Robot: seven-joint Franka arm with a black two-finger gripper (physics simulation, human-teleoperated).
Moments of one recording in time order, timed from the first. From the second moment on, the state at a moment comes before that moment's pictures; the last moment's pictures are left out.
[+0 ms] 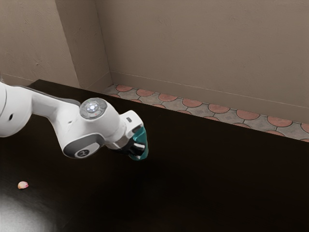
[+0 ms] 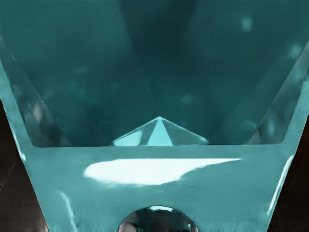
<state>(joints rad) -0.35 0.05 0.17 -2.42 0.49 2.87 -0.92</state>
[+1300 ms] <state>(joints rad) -0.14 -0.14 0.12 -2.72 0.67 2.80 -1.09</state>
